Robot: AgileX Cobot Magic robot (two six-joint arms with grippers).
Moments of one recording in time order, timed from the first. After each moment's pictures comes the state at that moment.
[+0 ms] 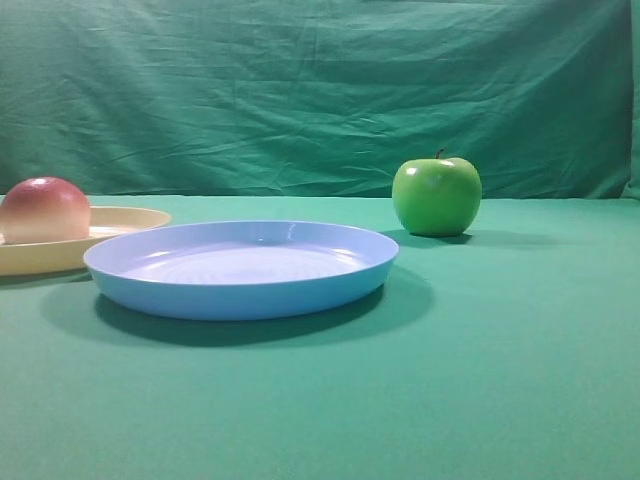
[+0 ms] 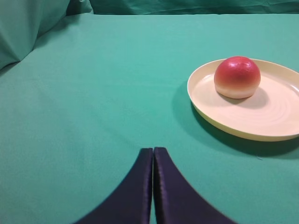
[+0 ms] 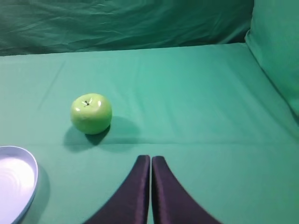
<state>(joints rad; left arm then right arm) -0.01 -0.02 0.01 0.33 0.38 -0.32 0.16 0.57 -0.55 0.11 0.58 -0.21</state>
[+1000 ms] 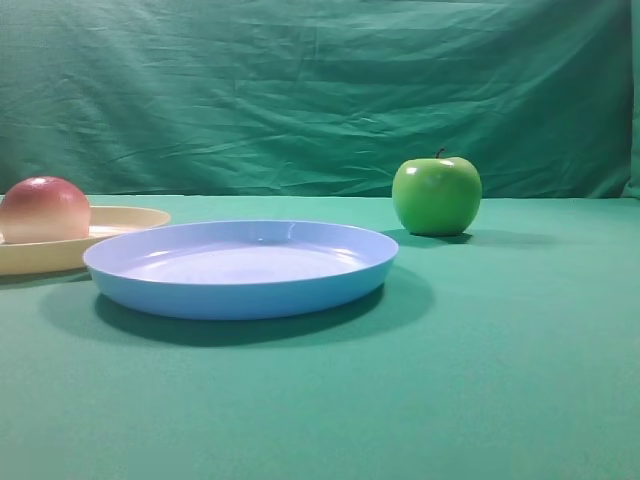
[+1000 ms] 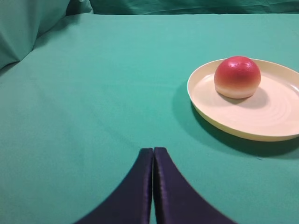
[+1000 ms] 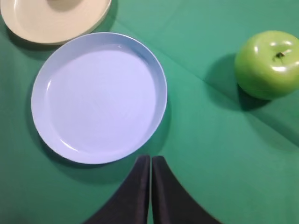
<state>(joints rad) -0.01 -0.02 0.01 0.33 0.38 -0.32 0.55 1.46 -1.15 0.33 0.78 -0.47</state>
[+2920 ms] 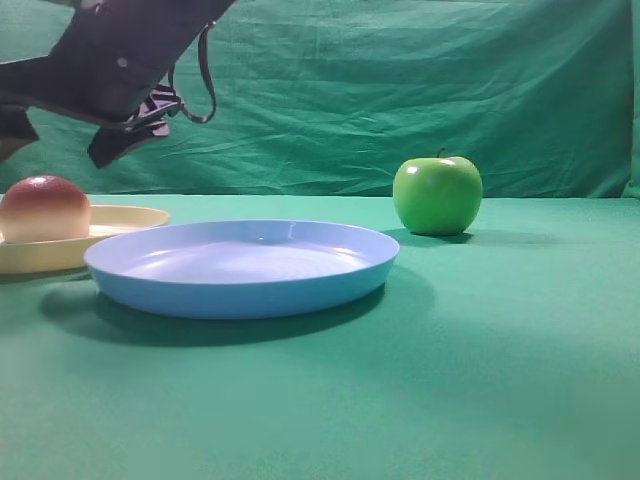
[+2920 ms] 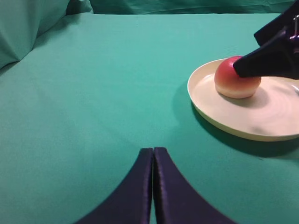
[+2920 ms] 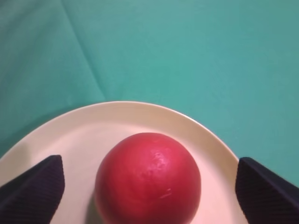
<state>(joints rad) -0.01 -0.02 0.01 0.33 0.38 -0.32 0.84 2.46 -2.03 0.60 0.34 -0.83</state>
